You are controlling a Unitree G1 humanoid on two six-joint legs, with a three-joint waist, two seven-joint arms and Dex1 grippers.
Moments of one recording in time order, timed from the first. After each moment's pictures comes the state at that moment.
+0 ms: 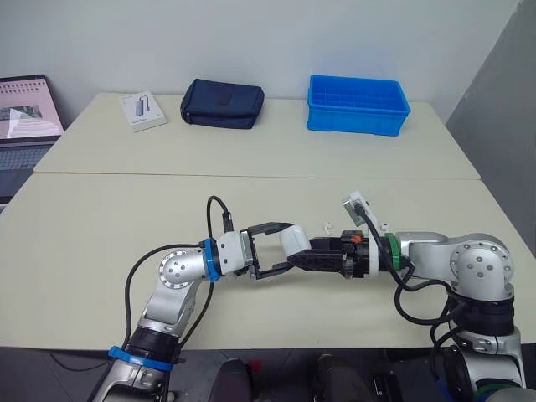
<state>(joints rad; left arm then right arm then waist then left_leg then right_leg) -0.29 0.39 -0.16 0.04 -0.27 -0.36 -1.09 -0.53 -0.39 -0.13 -0.30 1.20 1.49 0.37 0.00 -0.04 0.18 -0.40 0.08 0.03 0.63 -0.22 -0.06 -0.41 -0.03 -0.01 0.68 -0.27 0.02</state>
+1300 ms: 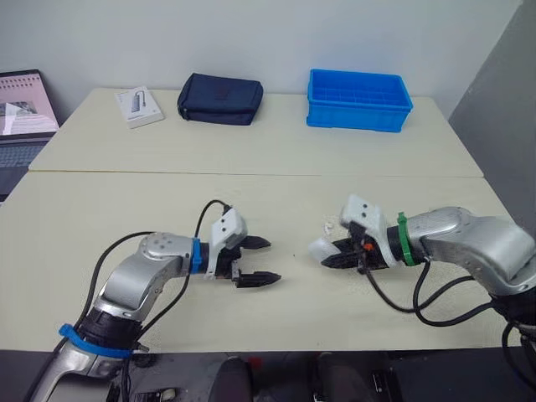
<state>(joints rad) -0.41 0.67 -0.21 -0.24 -0.43 0.65 -1.09 -0.68 -0.91 0.44 -0.45 0.59 0.97 0.84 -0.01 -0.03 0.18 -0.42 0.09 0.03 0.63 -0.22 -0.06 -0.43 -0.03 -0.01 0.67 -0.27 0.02</state>
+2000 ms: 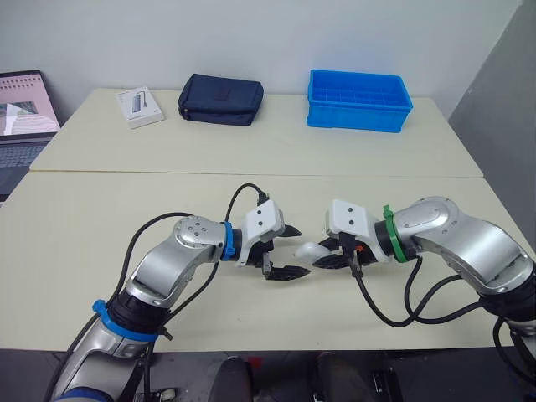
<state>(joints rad) -0.54 0.58 -0.32 -0.22 -0.35 0.60 -1.05 -0.73 -0.85 0.46 -0.47 0.44 0.92 0.99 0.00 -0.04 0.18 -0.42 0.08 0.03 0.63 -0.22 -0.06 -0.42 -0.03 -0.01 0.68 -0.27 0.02</state>
